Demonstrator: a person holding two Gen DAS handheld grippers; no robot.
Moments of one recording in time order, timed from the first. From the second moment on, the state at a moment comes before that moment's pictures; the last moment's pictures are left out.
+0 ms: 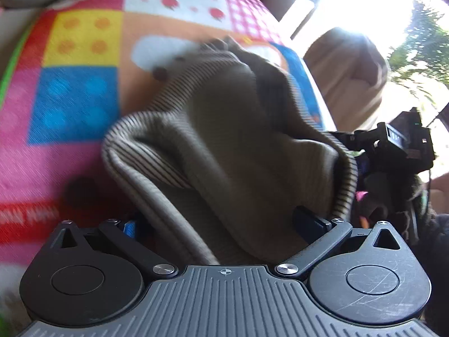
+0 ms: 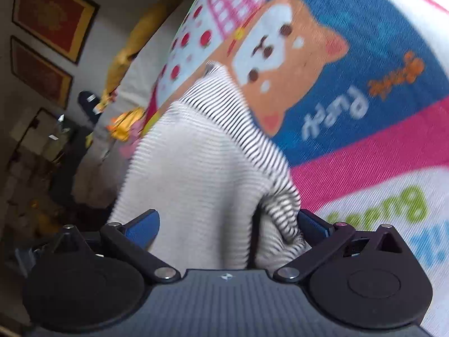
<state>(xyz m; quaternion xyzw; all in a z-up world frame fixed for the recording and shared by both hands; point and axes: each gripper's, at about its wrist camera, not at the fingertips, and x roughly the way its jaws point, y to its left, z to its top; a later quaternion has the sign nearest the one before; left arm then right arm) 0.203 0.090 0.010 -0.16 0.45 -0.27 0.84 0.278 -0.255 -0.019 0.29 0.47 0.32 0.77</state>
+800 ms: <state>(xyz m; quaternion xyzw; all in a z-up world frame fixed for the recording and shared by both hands) -0.040 0.066 0.077 0.17 0.29 -0.17 0.93 -0.099 -0.227 0.051 -0.28 0.23 0.24 0.90</state>
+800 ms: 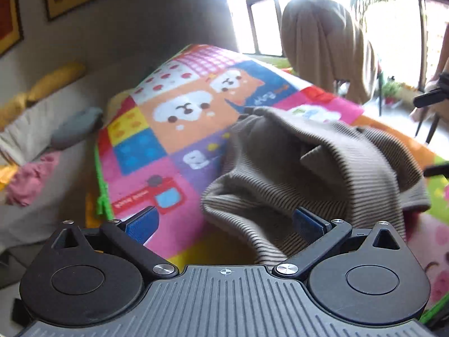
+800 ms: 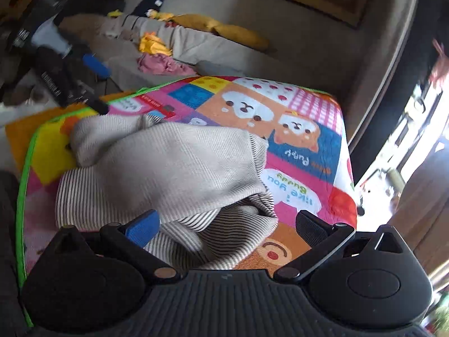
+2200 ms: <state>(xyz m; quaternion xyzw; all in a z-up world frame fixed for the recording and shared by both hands) 0.070 0.013 0.109 0.13 0.22 -0.21 0.95 0.010 -0.181 0.057 -0.22 0.08 0.09 0.97</state>
